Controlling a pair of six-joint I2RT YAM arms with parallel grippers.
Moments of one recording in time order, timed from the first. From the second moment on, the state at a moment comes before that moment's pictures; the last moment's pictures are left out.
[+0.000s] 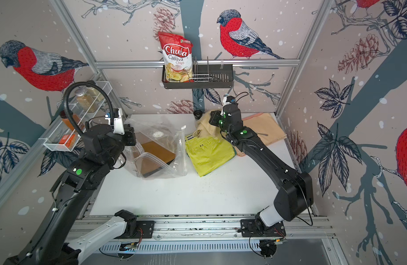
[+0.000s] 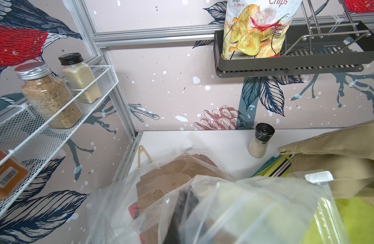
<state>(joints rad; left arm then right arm) -0.36 0.93 1.30 -0.62 -0.40 -0.05 0.55 1.59 1.47 -0.17 -0.01 0.63</state>
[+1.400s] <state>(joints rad) -0.35 0.97 1.31 -0.60 -0.34 -0.03 0.68 1.48 0.87 0.08 0.12 0.93</state>
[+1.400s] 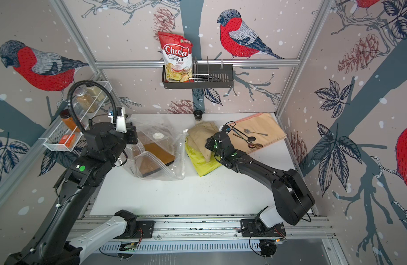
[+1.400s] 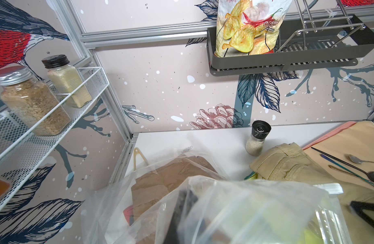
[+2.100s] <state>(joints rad) -0.35 0.97 1.27 -0.59 -0.31 -0.02 0.74 1.40 0.70 0.18 0.20 0.83</state>
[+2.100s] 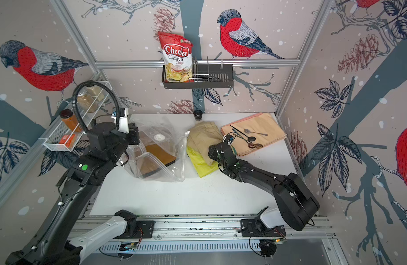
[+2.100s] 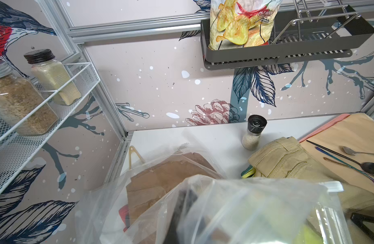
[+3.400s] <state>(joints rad) -0.35 0.93 1.24 -0.59 -0.31 -0.02 0.81 1.49 0.54 0.66 -0.09 1.21</state>
